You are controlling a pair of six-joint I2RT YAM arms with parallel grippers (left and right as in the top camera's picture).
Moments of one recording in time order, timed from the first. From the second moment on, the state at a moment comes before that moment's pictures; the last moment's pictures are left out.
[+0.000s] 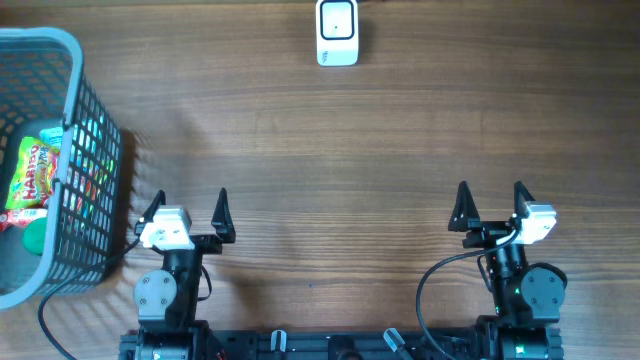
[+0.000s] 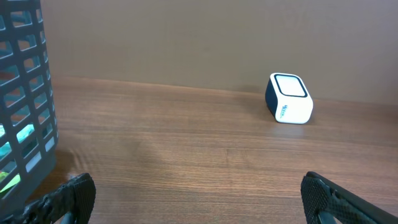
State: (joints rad) left arm -0.02 0.01 0.02 -0.09 0.00 -0.12; right arm -0.03 0.01 0.01 0.00 -0.08 0.18
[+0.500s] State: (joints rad) left arm -0.02 0.01 0.02 -0.09 0.00 -0.12; right arm -0.03 0.01 0.01 0.00 -0.08 0.18
